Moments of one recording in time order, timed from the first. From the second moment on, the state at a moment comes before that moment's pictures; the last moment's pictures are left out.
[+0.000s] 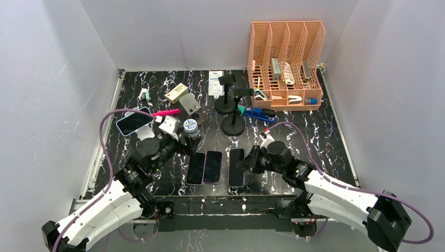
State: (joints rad) left arm -0.76 0.62 0.54 -0.07 -0.16 -0.14; right arm 0.87 0.82 0.34 -0.05 -0.18 0.99
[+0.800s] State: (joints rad) left arm -0.76 0.68 0.54 -0.08 -0.13 -0.13; right arm 0.69 1.19 0.29 0.31 -0.44 1.06
